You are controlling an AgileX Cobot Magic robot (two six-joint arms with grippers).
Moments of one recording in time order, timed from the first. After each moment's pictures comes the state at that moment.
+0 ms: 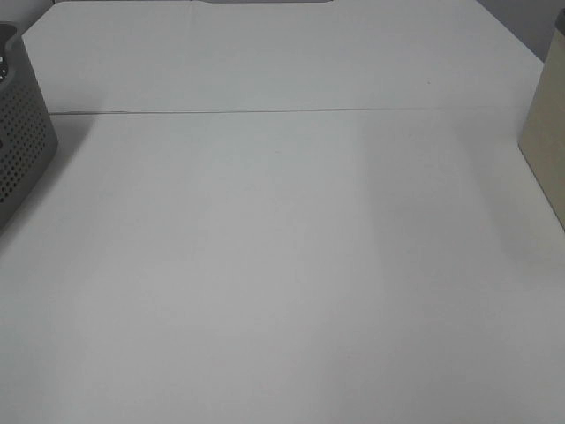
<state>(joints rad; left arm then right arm) -0.03 -0.01 -0.52 -0.01 1.09 0.01 0.06 0.00 -0.46 0.08 1.11 -0.08</state>
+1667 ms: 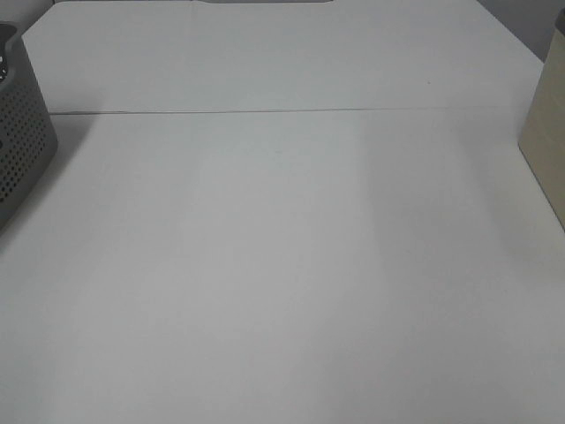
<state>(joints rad) -0.07 -0.01 -0.52 0.07 1.08 0.01 0.06 0.00 -0.46 0.08 1.11 -0.08</state>
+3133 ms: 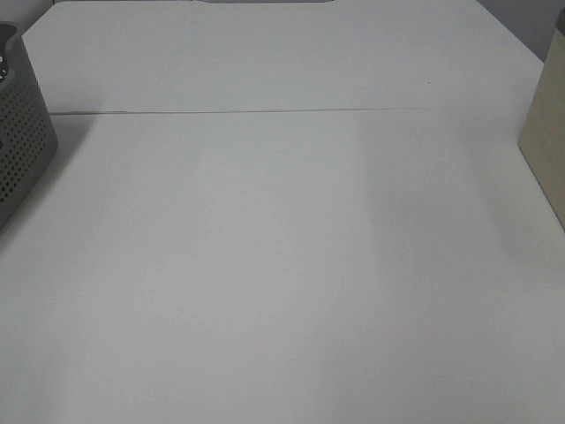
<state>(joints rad) -0.07 -0.01 -0.52 0.00 1.08 0.01 0.06 0.00 -0.46 0.08 1.11 -0.08</state>
